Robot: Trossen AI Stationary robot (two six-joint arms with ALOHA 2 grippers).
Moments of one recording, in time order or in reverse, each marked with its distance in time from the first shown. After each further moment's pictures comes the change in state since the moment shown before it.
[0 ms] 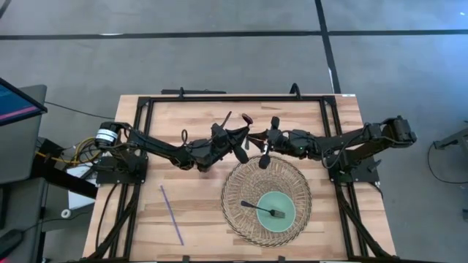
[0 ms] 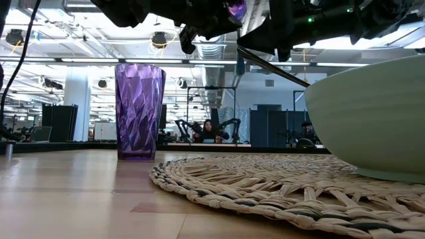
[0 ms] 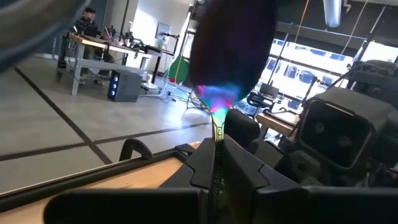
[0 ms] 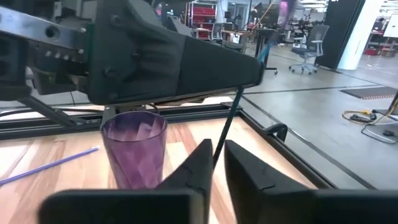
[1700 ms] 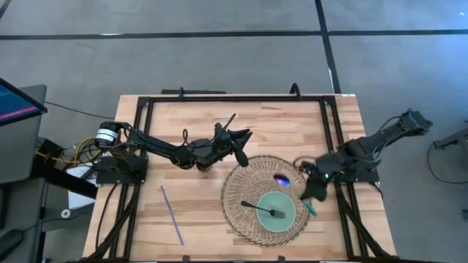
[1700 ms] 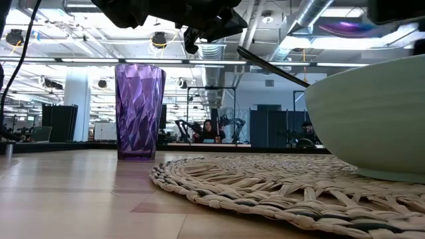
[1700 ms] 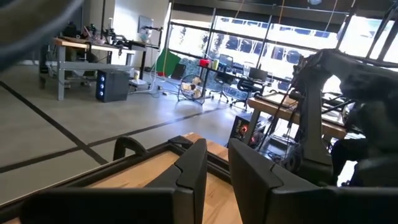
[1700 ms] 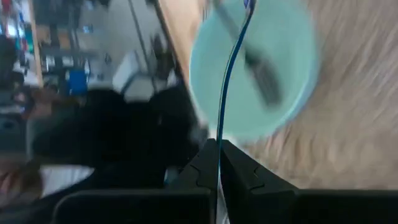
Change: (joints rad) left arm 0.015 -0.002 0.000 -0.042 0.083 0.064; right arm 0.453 -0.540 0.000 -1.155 -0.591 1.211
